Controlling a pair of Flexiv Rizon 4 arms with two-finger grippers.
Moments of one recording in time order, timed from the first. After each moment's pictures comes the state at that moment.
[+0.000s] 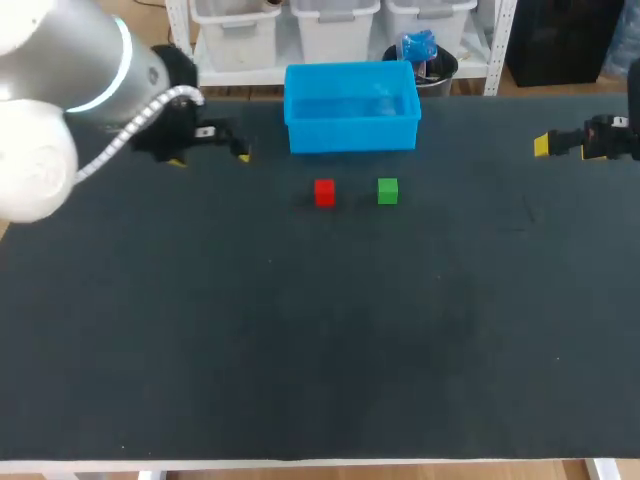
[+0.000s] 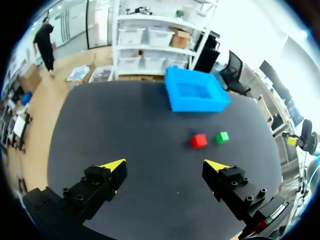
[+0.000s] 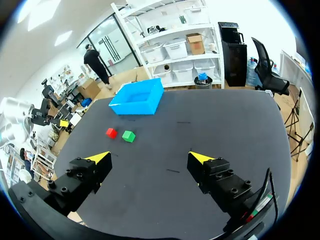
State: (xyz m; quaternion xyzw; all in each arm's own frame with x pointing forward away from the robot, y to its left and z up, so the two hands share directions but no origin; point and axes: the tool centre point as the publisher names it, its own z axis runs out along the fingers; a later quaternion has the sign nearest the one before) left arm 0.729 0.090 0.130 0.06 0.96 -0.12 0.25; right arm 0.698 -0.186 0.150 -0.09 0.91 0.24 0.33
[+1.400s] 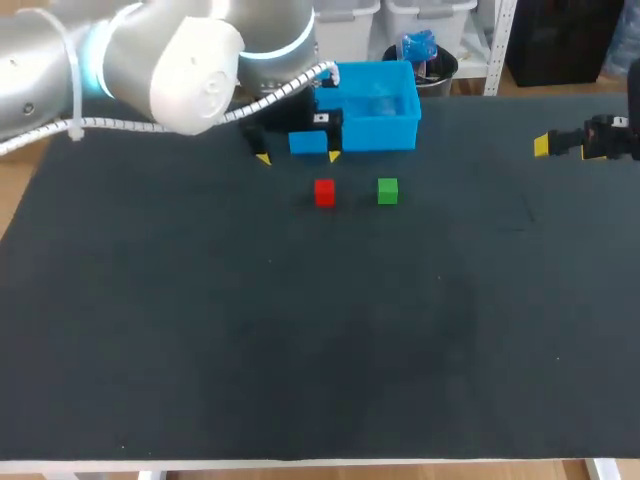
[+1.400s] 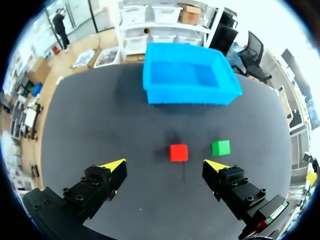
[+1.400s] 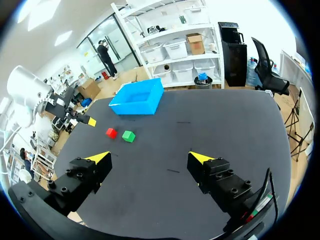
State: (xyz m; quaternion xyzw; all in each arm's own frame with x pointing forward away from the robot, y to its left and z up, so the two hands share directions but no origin) left arm 0.779 -0.016 0.081 0.03 0.99 -0.04 0.15; right arm 0.698 -0.186 0.150 -0.09 0.91 0.24 0.33
